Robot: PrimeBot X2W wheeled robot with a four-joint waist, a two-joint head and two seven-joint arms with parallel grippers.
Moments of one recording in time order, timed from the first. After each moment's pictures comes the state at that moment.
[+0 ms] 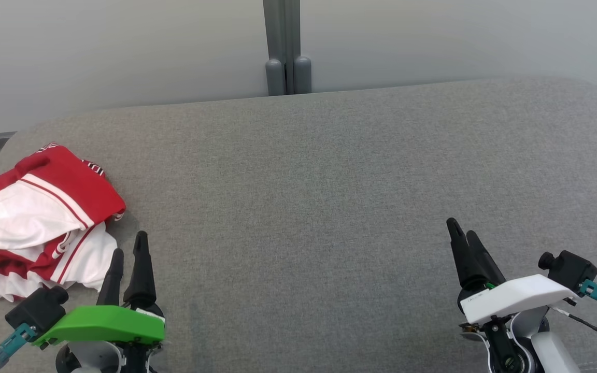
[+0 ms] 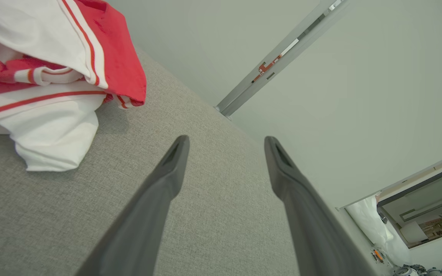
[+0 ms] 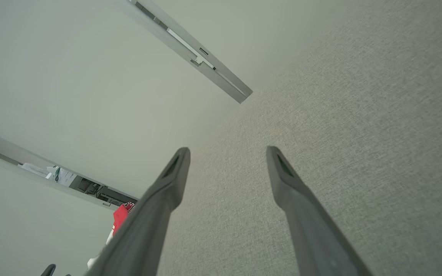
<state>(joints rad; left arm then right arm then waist) -0.03 0.07 -0.05 0.10 -0.89 -0.01 -0.05 -0.08 -0.05 0.08 0.19 0.90 0.13 -0.05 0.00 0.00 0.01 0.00</state>
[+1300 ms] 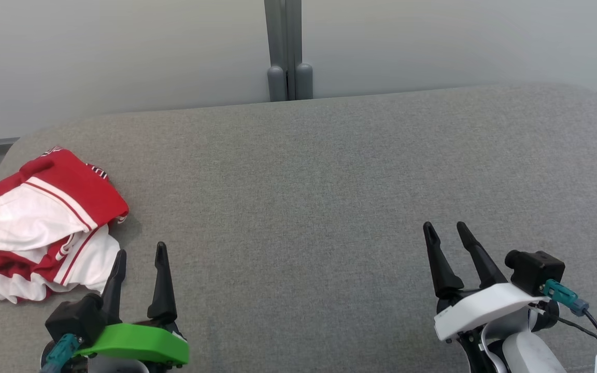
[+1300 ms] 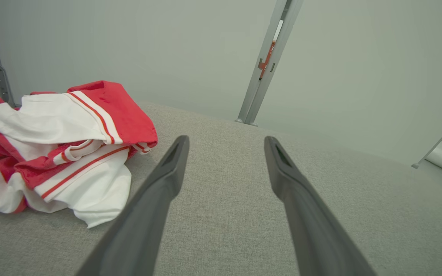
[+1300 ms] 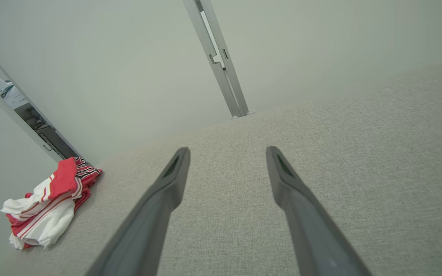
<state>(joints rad) 0.02 0.08 -0.11 0.09 -0.42 0.01 -0.17 -0.08 -0.05 0.14 0.21 0.43 0.13 -0.17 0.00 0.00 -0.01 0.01</state>
